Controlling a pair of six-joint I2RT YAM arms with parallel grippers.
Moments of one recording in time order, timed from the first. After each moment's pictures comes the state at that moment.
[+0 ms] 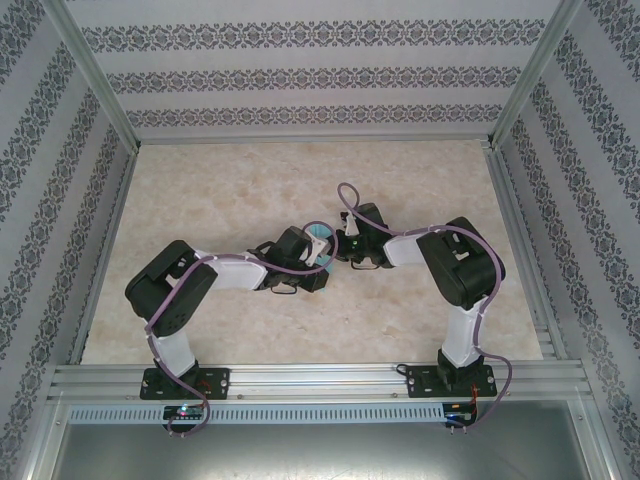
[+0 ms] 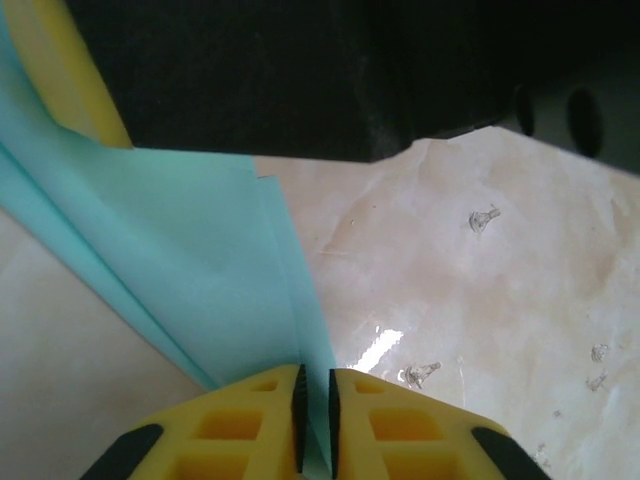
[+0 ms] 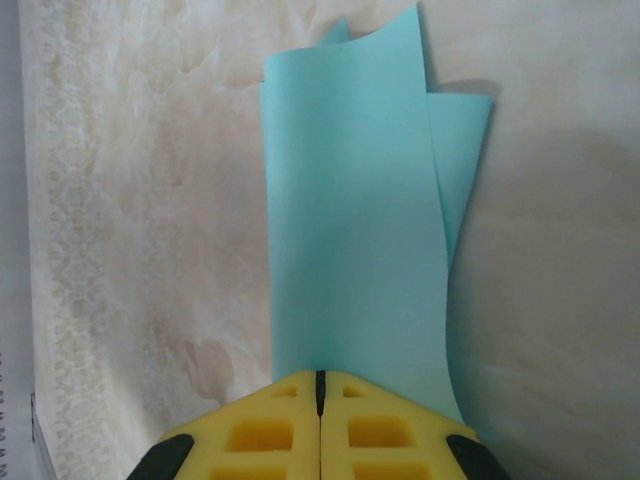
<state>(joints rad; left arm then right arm) -0.69 1.79 0.84 0.04 0.31 -0.30 0.48 1.93 0.87 0.26 -0.53 0.78</state>
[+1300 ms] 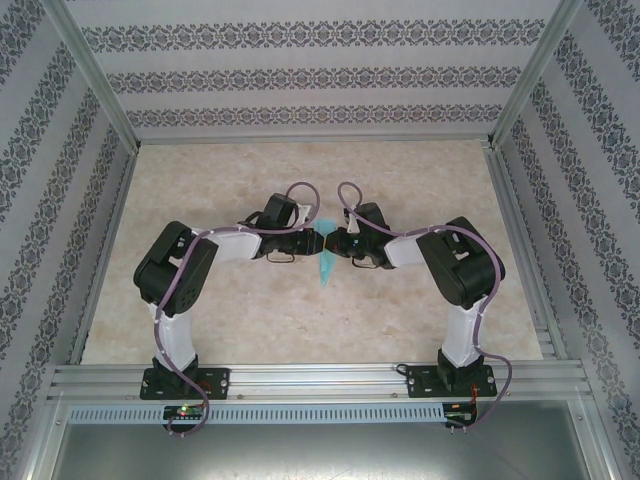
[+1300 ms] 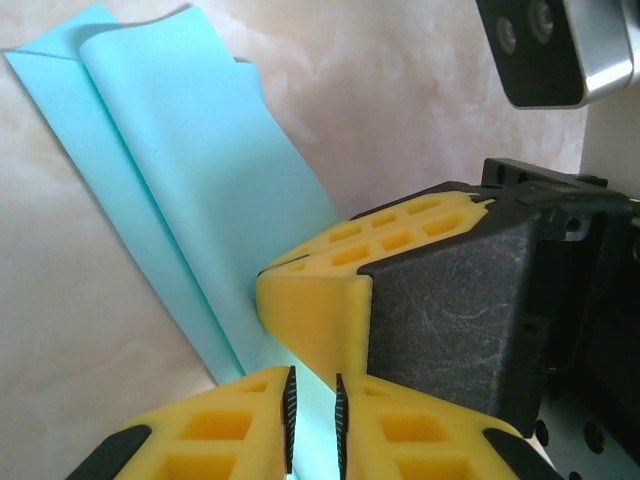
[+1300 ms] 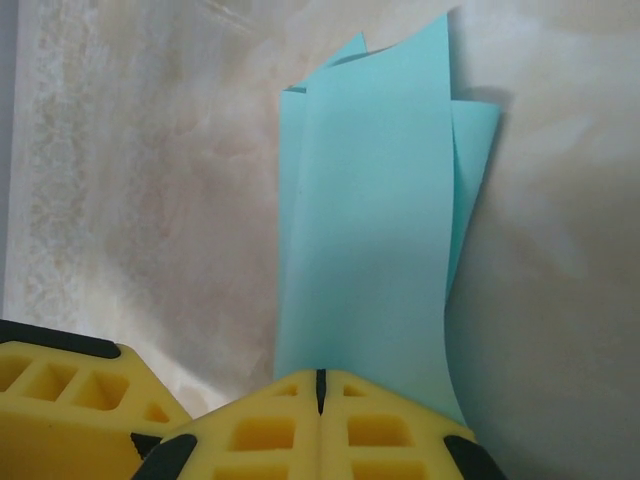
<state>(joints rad) -0.49 1.92 1.06 0.03 0.50 -0.46 0.48 1.93 0.86 0.33 -0.45 0.76</state>
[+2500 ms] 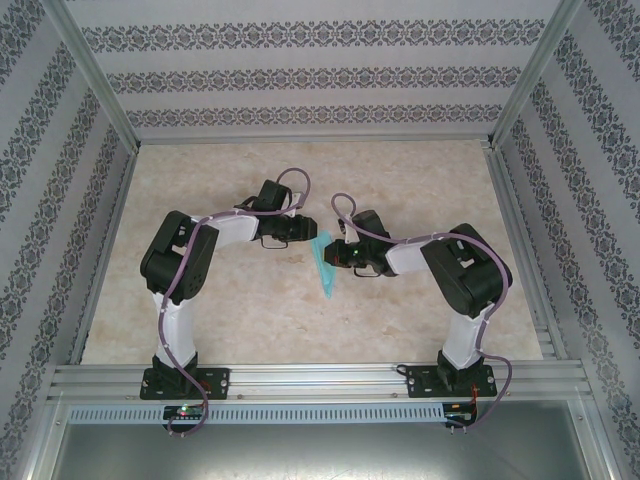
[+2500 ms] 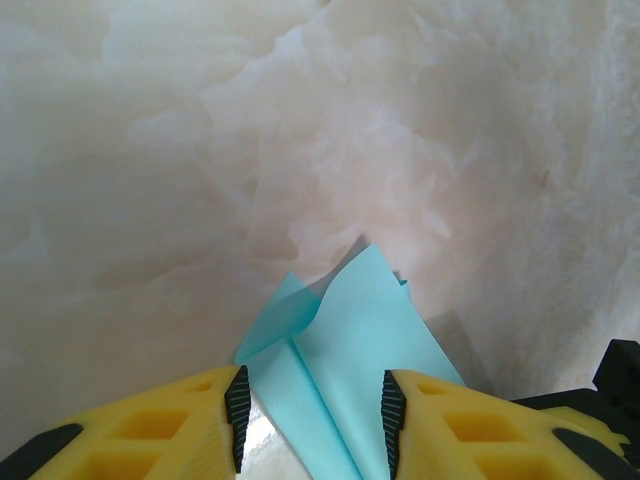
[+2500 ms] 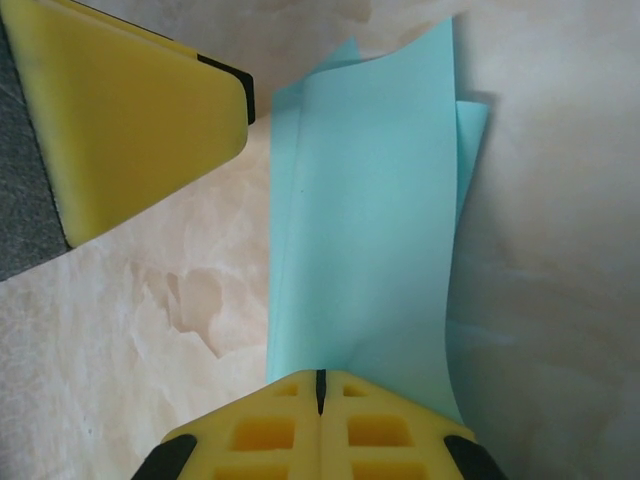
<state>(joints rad) -0.41 2.01 1.22 -0.14 0.47 -0.46 0.51 1.86 0.79 0.28 -0.49 0.64</state>
